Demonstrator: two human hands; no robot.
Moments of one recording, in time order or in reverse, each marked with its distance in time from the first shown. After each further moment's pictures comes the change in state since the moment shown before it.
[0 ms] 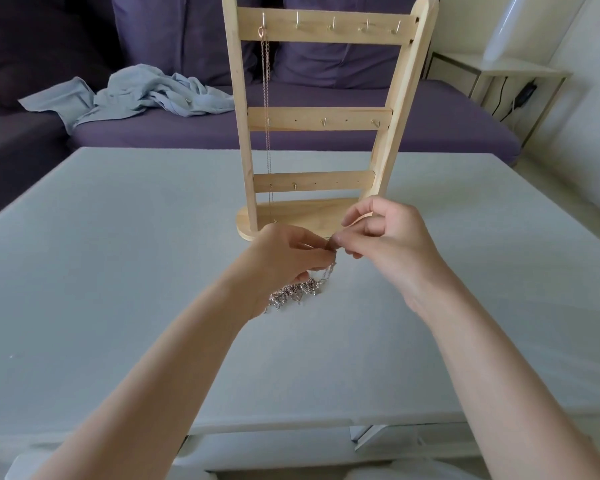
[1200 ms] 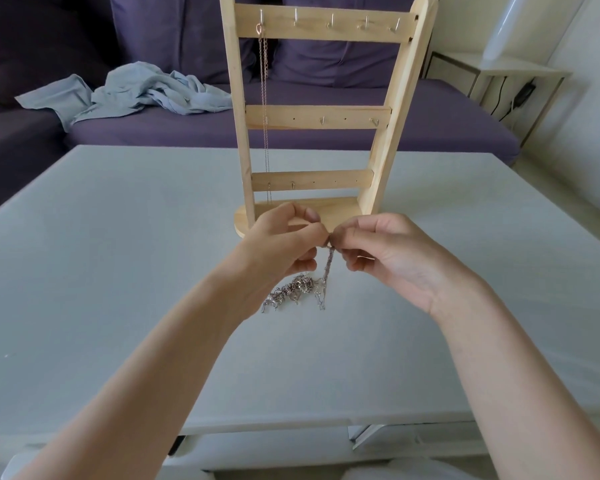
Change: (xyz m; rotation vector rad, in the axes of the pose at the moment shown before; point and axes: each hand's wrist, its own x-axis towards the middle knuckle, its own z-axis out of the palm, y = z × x) left_hand -0.002 0.005 -0.001 -0.290 -0.017 0.149; right_hand 0.001 0.000 -0.006 0.220 -0.259 0.174
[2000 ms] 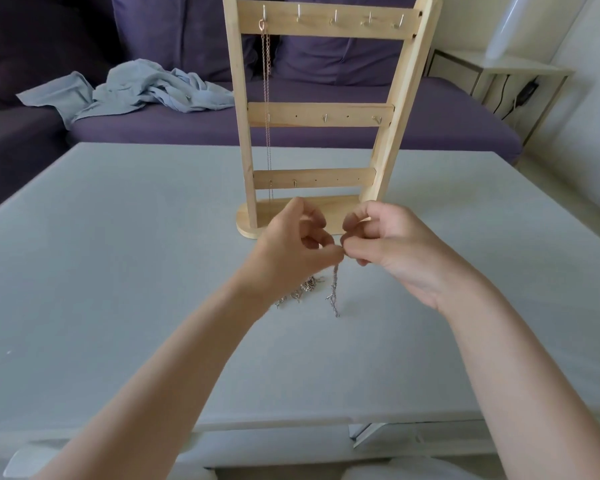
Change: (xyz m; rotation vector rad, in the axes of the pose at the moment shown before) left_hand 0.001 -0.009 0.006 0.346 0.051 0.199; right_hand -0.003 -0.003 -0.001 -0.226 0.056 -0.055
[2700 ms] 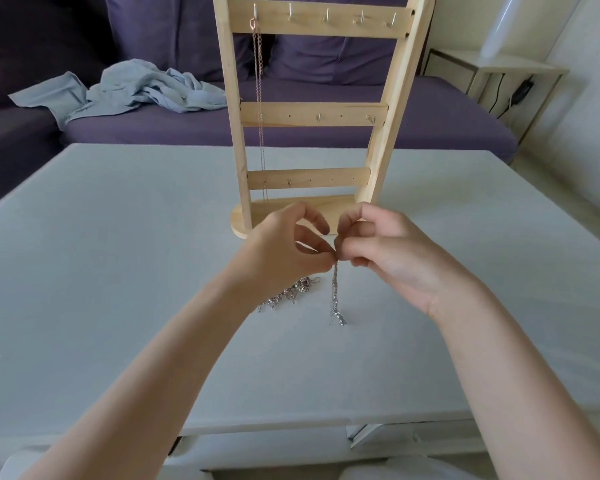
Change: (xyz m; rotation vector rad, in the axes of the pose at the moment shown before) left_hand 0.001 0.003 -0.005 0.085 -0.078 -0.086; right_hand 0.002 0.005 0.000 0.117 -0.016 0.021
